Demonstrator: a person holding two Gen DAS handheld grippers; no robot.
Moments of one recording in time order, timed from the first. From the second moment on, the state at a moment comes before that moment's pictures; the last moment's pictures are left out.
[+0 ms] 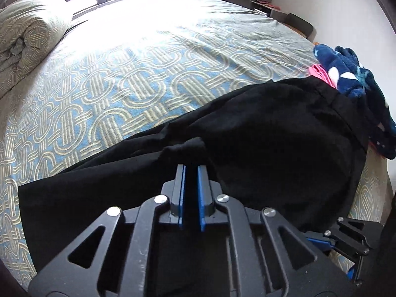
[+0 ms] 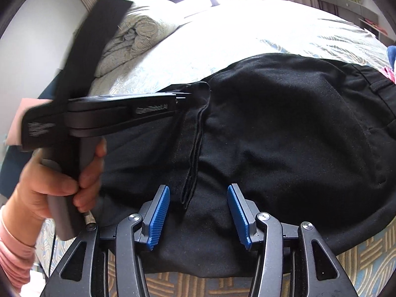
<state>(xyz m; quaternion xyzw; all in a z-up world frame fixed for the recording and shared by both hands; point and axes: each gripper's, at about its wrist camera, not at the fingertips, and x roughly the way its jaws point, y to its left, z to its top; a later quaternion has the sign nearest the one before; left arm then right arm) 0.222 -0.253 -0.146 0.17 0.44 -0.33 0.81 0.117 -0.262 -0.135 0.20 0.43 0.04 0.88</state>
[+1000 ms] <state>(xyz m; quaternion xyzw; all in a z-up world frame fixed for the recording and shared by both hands) 0.103 -0.226 -0.161 0.18 0.47 -0.33 0.80 -0.004 -0.366 -0.136 0.31 0.40 -0.10 0.85</state>
